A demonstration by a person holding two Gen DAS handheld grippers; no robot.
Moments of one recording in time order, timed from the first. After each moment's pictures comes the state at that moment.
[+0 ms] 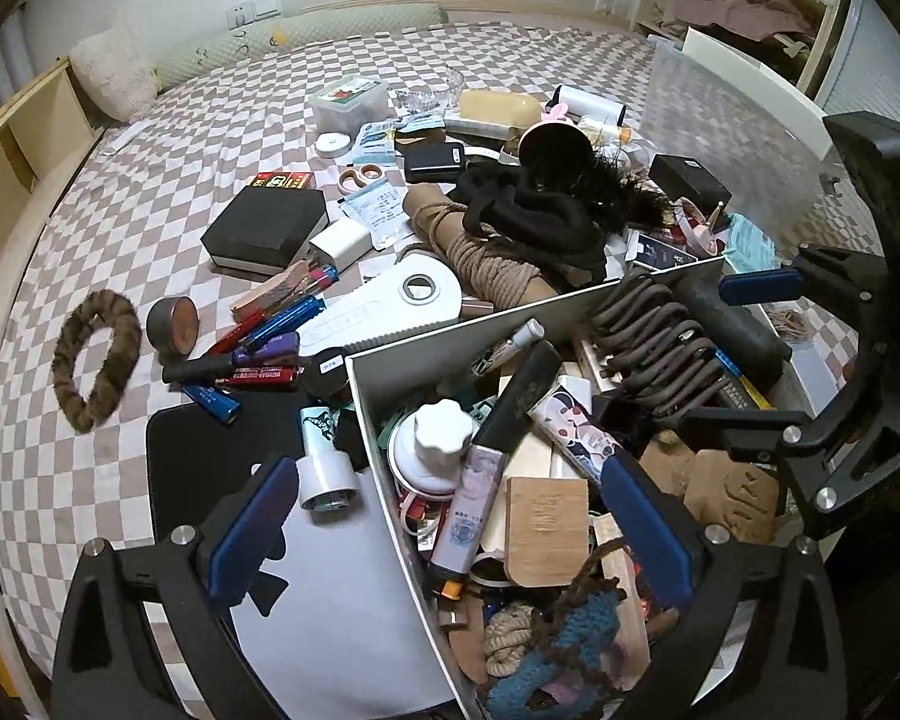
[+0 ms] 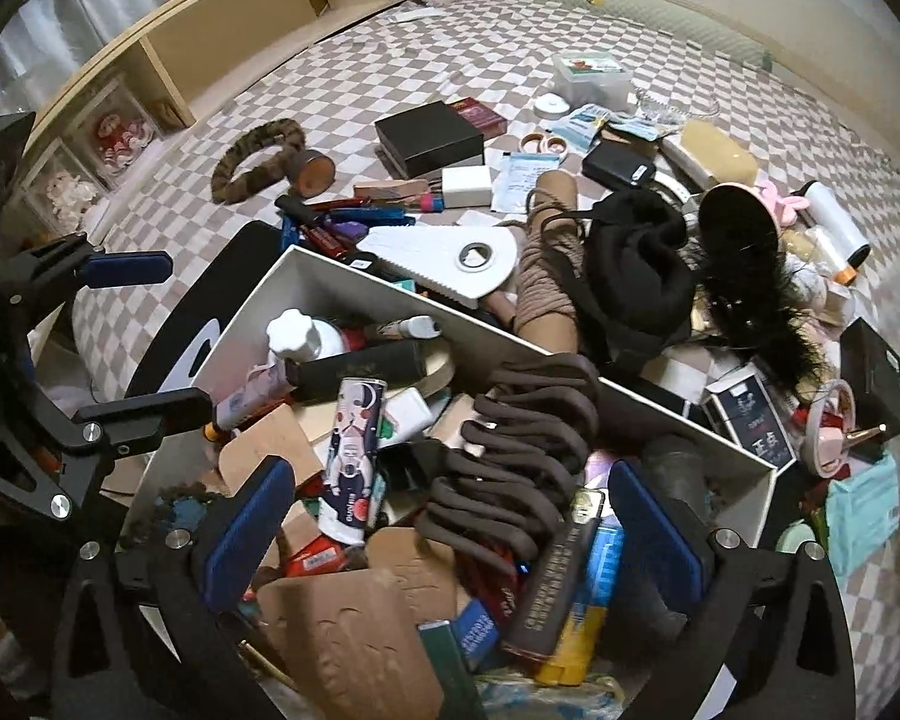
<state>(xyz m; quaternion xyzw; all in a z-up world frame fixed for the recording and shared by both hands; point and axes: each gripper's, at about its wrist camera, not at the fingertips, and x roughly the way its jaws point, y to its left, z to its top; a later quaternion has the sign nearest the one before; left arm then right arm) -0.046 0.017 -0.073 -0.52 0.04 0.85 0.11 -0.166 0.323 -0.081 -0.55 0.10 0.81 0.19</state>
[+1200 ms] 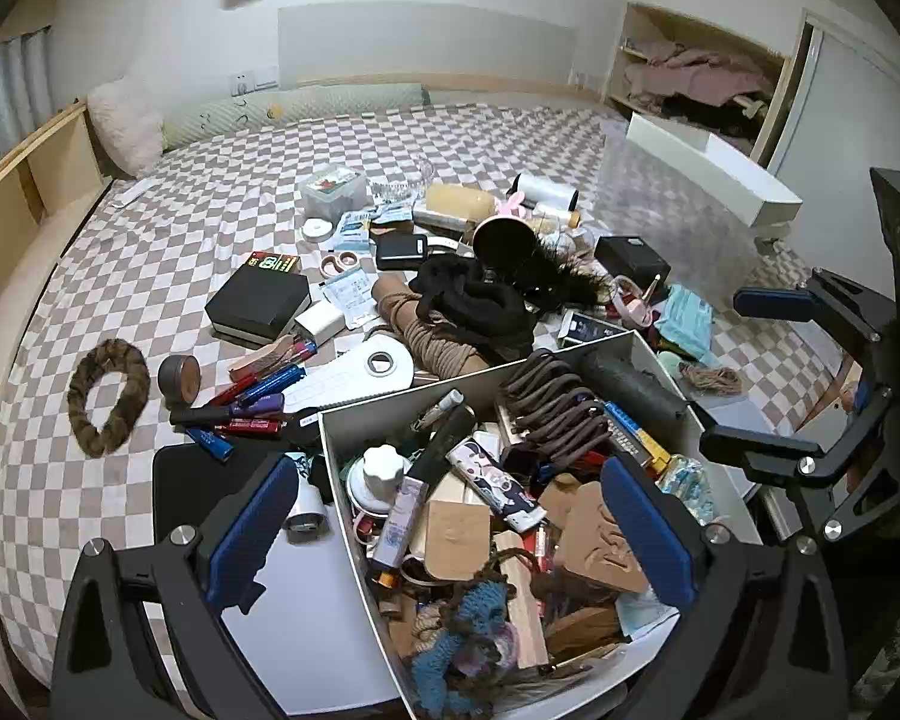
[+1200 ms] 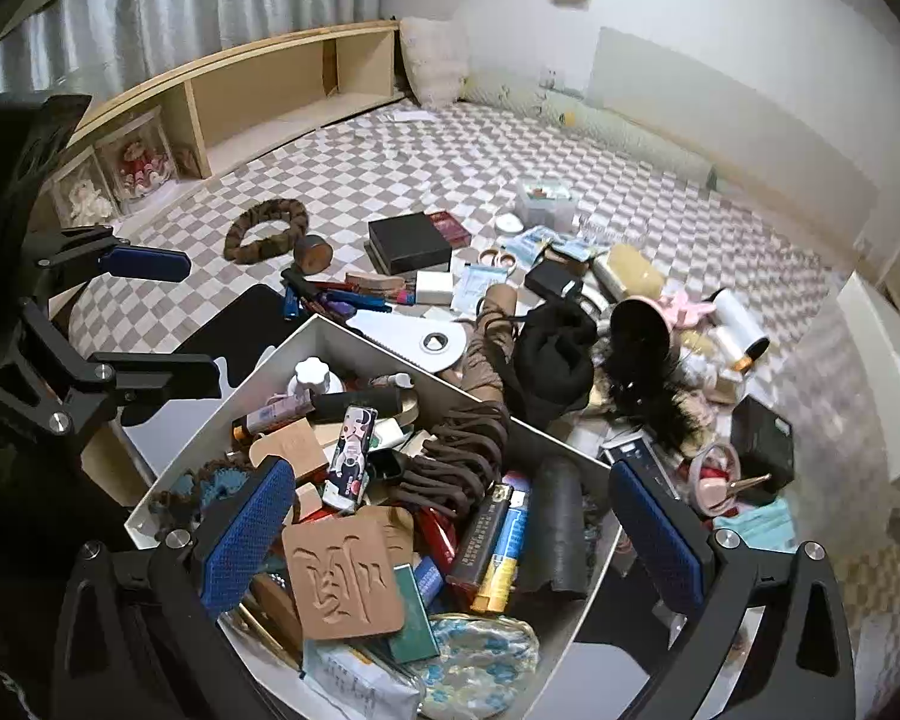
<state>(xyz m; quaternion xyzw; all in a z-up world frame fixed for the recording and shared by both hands) 0.004 0.031 -0.003 -0.43 0.01 0.89 0.13 -0.110 0.266 -0.004 -0.45 -0.02 0.86 0.23</state>
